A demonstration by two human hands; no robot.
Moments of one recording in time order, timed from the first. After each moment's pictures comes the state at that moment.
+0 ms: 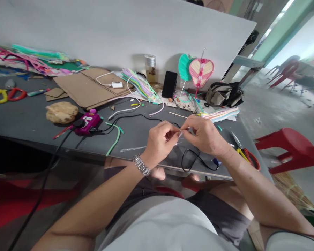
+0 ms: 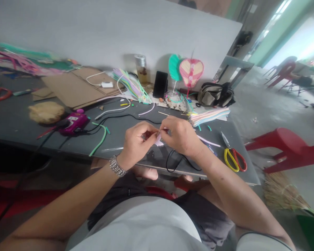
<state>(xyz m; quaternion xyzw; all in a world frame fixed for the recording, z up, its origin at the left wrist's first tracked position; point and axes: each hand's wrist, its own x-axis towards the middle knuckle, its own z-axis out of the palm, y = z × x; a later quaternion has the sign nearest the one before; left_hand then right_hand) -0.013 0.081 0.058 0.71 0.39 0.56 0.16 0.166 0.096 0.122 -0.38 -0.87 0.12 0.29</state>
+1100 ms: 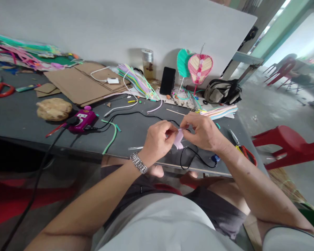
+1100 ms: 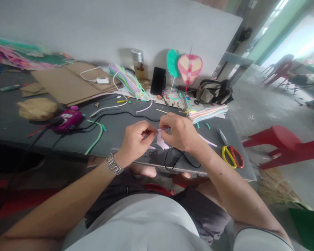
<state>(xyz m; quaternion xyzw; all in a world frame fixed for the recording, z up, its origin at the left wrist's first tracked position) -0.013 0.084 0.053 0.74 0.41 0.52 0.15 0.170 0.100 0.121 -0.40 -0.87 0.13 0.25</state>
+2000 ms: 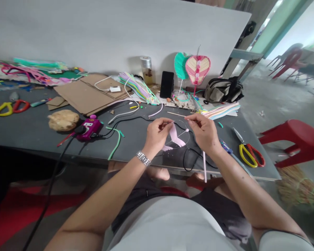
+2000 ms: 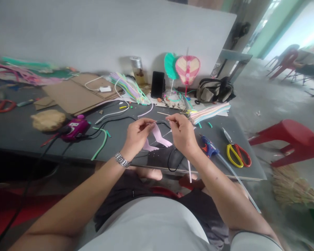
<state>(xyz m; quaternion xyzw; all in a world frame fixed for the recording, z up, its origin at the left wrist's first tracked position) -0.015 0.117 0.038 0.60 0.47 0.56 0.33 0.167 0.103 0.080 -0.50 -0.68 0.23 0.49</state>
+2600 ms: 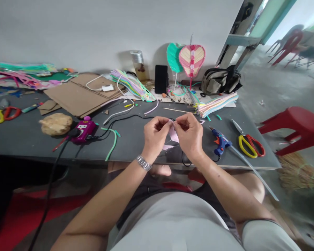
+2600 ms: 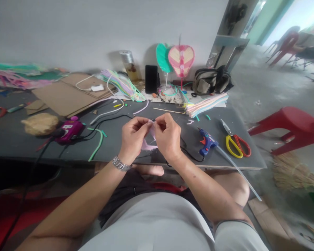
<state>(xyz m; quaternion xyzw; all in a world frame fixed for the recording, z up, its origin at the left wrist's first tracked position) 0.005 0.100 0.041 0.52 0.45 0.60 0.41 0.125 0.085 0.056 -0.53 -0.59 0.23 0.57</state>
